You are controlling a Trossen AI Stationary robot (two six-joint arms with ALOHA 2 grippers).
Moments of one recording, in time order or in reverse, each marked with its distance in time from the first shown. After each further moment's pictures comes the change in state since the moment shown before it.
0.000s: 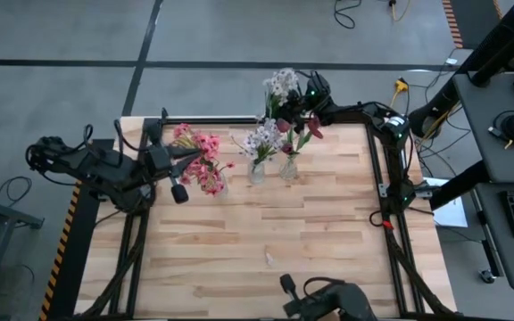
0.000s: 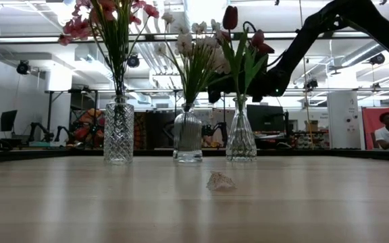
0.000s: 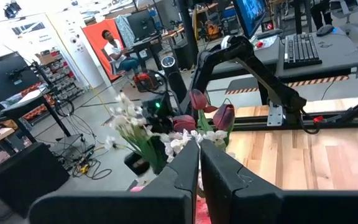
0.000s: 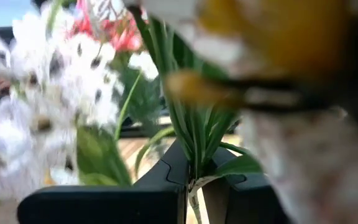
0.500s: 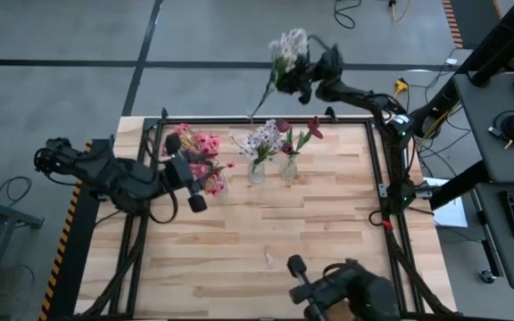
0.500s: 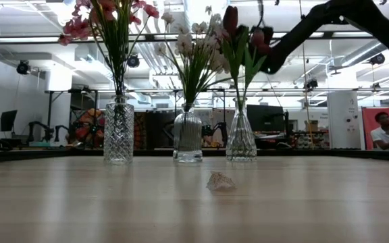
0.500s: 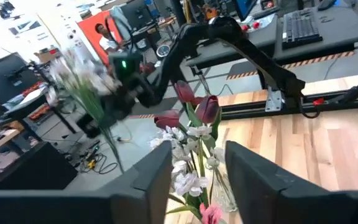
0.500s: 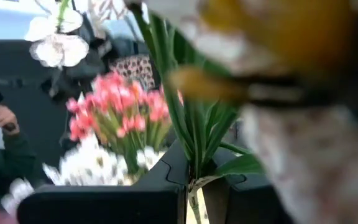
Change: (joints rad) left arm -0.010 0.143 0.033 0.026 -0.017 0.009; right arm -0.074 -0.018 0.312 0.001 -0.035 0.254
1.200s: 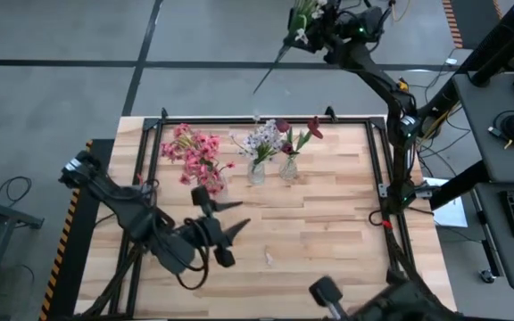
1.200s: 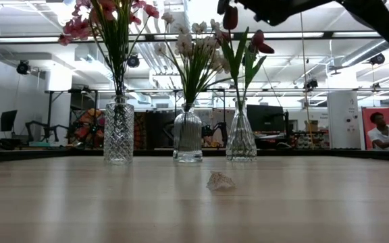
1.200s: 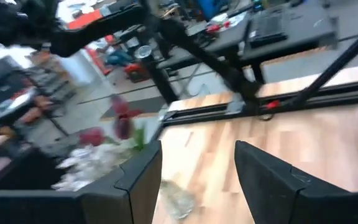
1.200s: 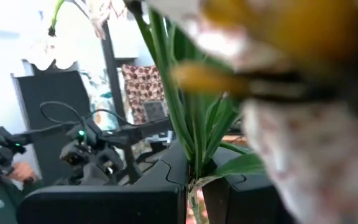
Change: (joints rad) left arm -0.241 0.416 0.252 -0.017 -0.218 -0.171; right arm -0.003 -0.050 0.591 -0.210 -0.012 0.386
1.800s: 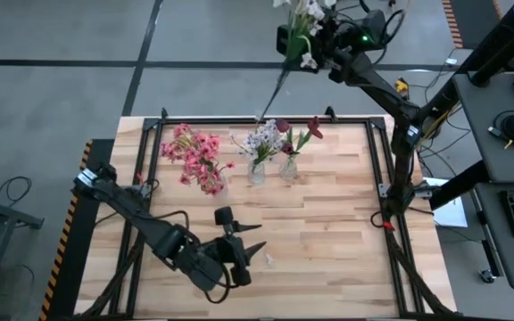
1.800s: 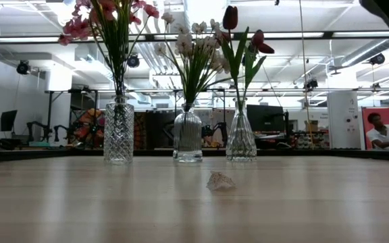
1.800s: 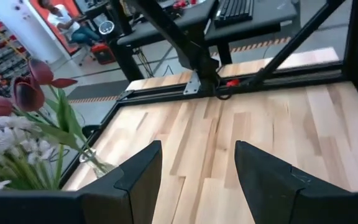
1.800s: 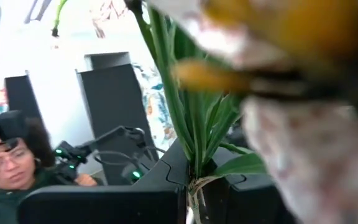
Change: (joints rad) left arm 0.010 0.162 -0.034 0.085 0.133 -0.163; right arm 0.216 -0.096 0.075 -0.188 -0.010 0.017
